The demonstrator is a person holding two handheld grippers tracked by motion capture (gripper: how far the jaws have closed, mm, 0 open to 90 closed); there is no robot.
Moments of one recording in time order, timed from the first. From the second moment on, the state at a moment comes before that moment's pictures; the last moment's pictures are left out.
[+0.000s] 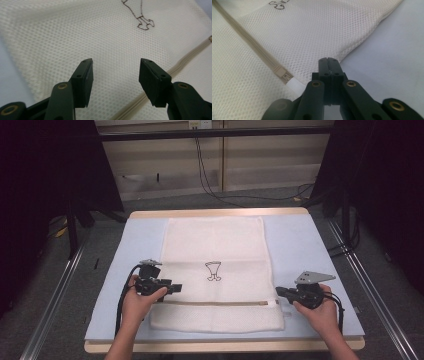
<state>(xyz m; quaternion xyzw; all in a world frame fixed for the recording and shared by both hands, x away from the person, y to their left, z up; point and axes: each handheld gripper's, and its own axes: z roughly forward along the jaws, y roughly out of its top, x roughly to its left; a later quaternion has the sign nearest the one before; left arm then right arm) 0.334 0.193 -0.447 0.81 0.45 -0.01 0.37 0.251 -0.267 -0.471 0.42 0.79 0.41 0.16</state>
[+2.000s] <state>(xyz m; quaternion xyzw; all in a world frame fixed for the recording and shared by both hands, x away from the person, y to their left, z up) 0.302 0.051 -0.455 0.79 0.41 -0.17 0.41 0.240 -0.266 -0.471 0.41 0.79 0.42 0.17</state>
